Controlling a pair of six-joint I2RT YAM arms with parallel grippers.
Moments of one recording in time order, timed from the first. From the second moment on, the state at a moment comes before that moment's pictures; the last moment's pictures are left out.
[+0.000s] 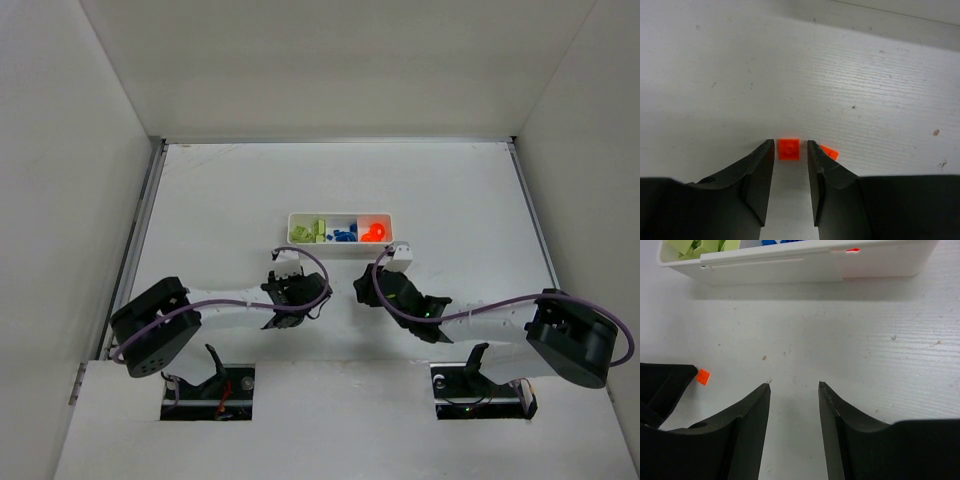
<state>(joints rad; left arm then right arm) -1.03 1.44 0.59 -0.28 -0.76 -1.02 1.01 1.30 0.41 0.35 0.53 0.76</state>
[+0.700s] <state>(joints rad) -1.05 1.39 0.60 -0.33 -0.79 -1.05 1.01 1.24 0.40 0.35 0.54 0.76</state>
